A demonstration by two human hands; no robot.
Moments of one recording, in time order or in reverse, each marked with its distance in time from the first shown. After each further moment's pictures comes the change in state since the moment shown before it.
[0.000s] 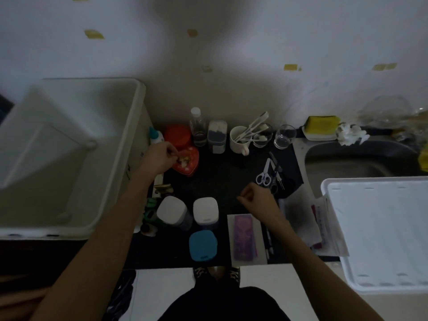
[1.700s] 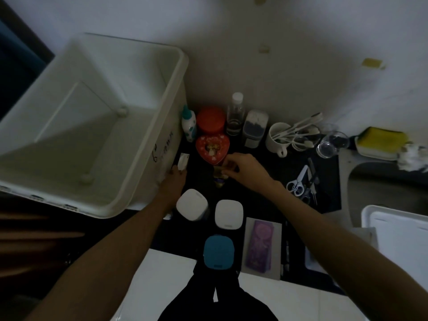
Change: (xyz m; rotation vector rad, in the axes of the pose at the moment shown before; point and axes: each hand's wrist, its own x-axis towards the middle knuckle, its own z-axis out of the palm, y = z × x) left_hand -0.038 -0.097 0.107 0.163 -0.122 -0.295; right_hand 0.119 -0.078 0.041 -0.172 -0.216 -0.723
